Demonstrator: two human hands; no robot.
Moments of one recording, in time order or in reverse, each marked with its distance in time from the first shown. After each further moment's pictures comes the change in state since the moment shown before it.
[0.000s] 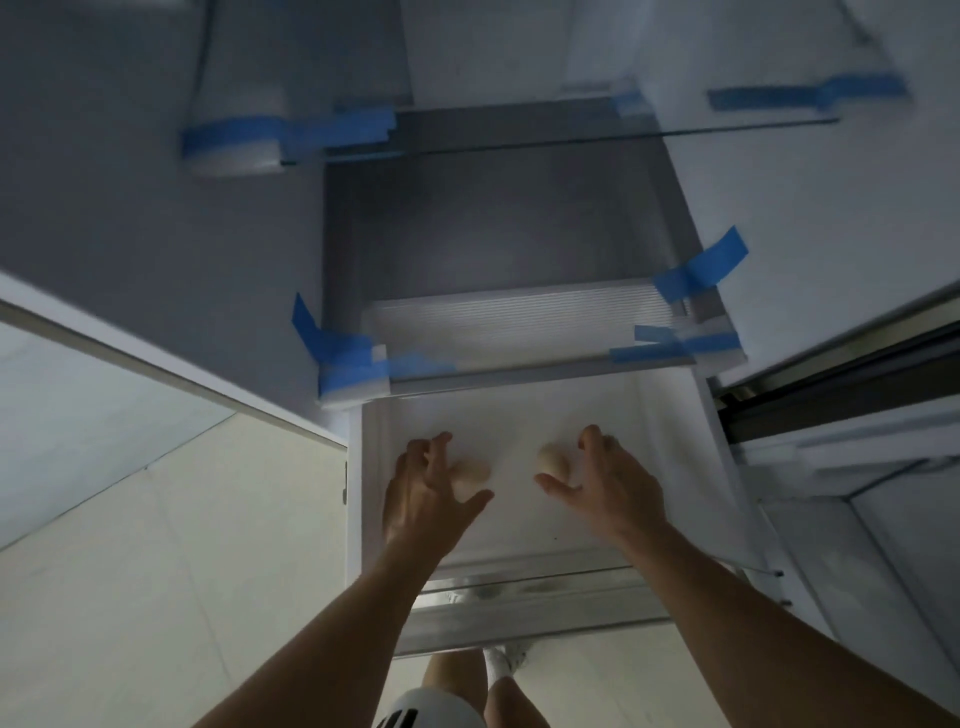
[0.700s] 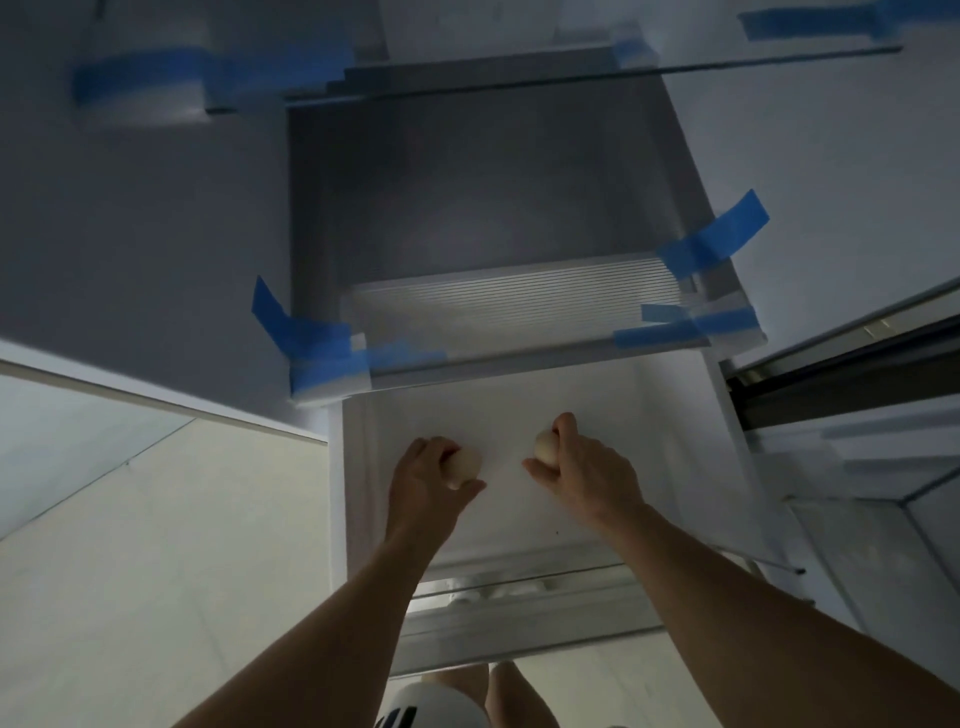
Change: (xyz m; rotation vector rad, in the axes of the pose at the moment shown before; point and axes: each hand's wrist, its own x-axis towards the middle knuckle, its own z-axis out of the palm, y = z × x) left_hand 0.022 -0.014 0.029 -0.330 0.016 -0.066; right_hand 0.021 -0.009 0.036 0.034 -0.025 -0.087
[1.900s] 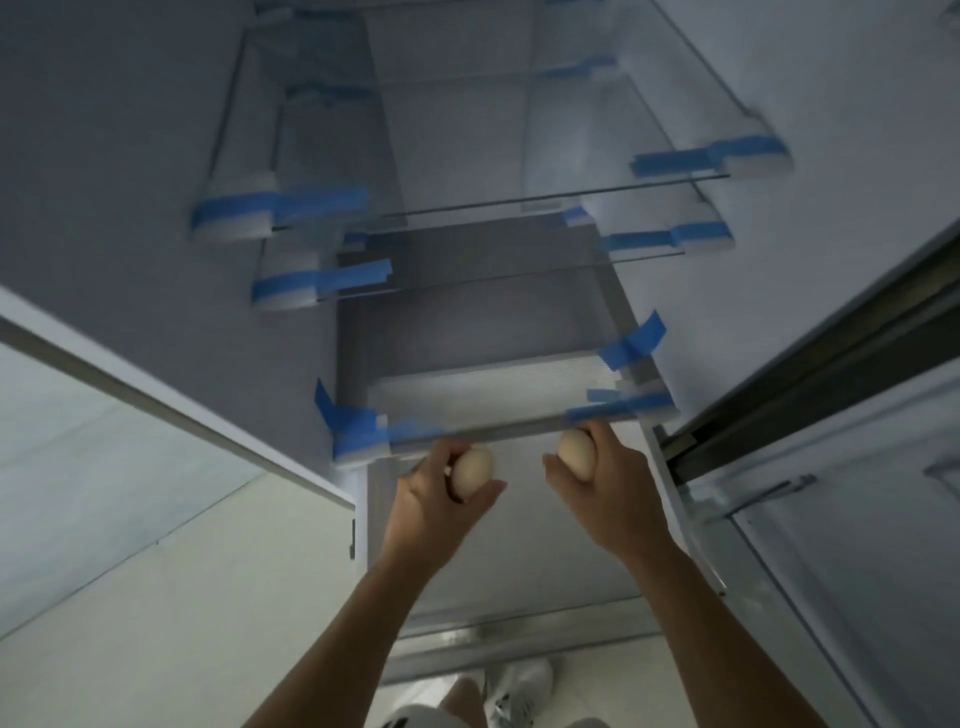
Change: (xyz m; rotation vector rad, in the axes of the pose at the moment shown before) left_hand -0.051 0.126 -0.094 -0.106 0.106 0.286; right_hand -0.067 -0.030 -0.155 0.574 0.439 -0.121
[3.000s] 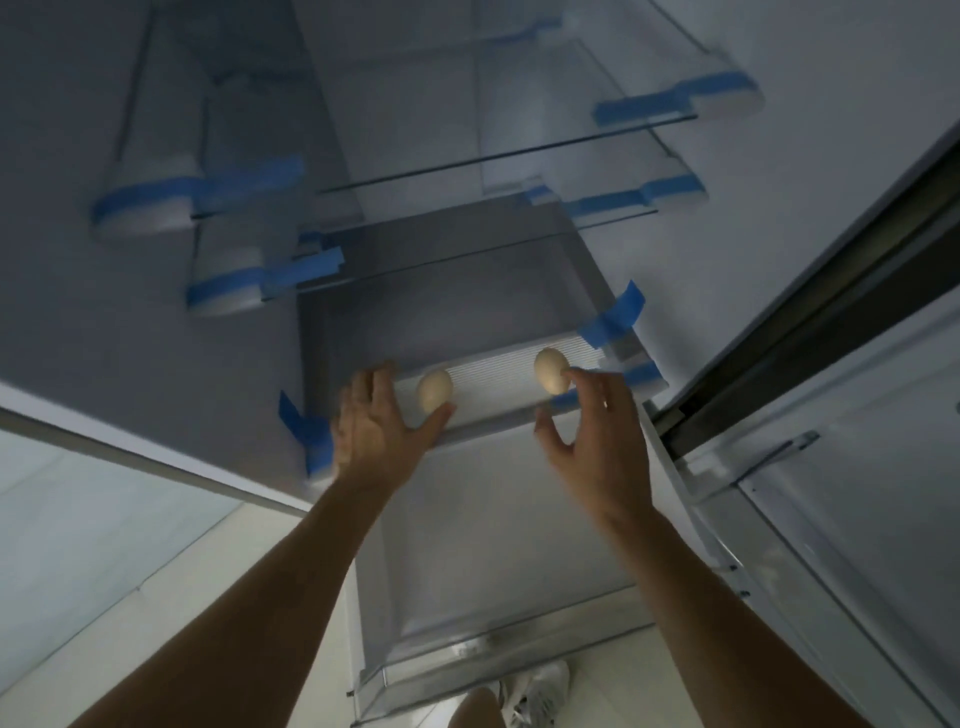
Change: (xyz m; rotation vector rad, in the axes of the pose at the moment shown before) left_hand 0.086 -0.018 -0.016 0.487 0.070 -0.014; right_hand 0.020 0.001 0.020 -0.238 0.310 -0.051
